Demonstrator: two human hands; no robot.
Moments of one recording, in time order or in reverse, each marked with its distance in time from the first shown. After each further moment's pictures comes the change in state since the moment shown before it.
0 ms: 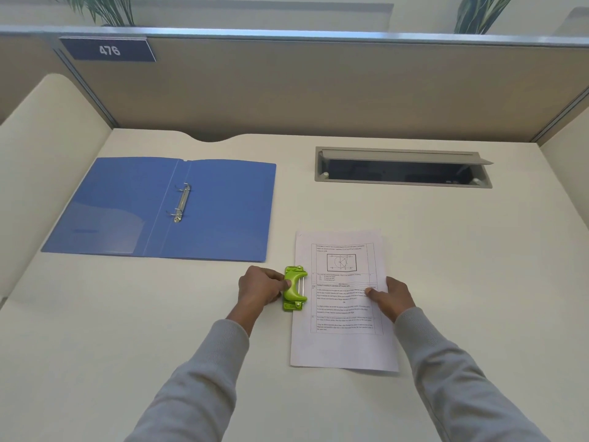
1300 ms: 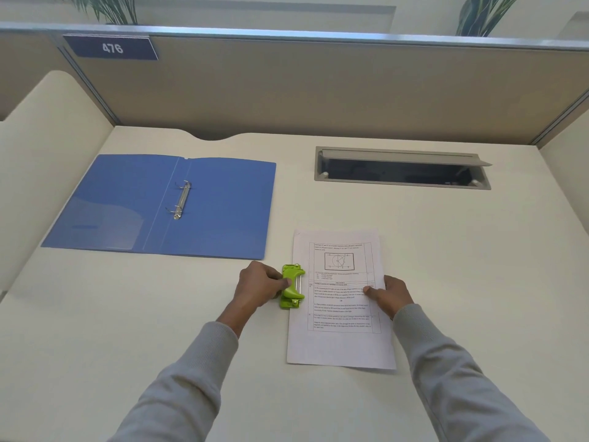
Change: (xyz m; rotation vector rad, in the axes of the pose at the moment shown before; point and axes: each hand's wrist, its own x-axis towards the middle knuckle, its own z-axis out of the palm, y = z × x) left_hand -0.012 0.004 -0.008 0.197 -0.052 0.137; right_hand 0.009 0.002 -0.002 0.055 -0.045 0.020
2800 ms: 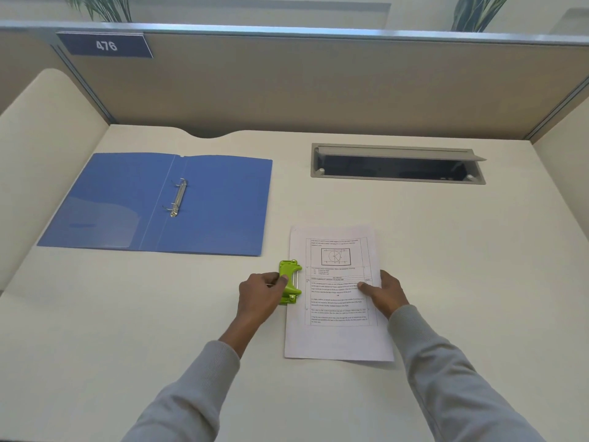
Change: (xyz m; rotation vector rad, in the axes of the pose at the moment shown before) left_hand -0.029 -0.015 0.022 -0.067 0.140 0.108; right_hand -0.022 -0.002 0.001 0.124 -0.019 -0.079
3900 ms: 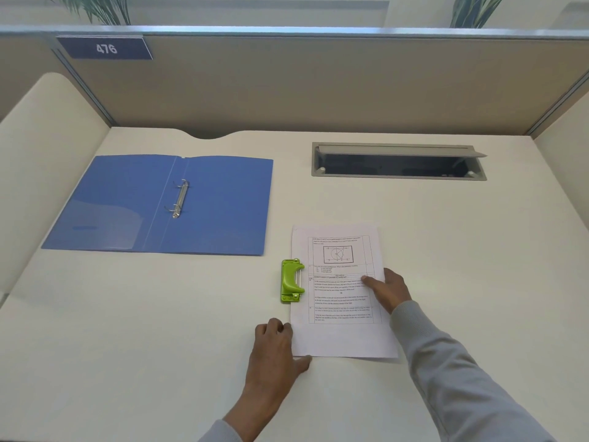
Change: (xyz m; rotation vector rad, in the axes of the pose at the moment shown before) left_hand -0.086 -0.059 0.028 0.655 -0.072 0.327; right_hand 0.002 -0.002 0.001 -0.106 0.069 0.062
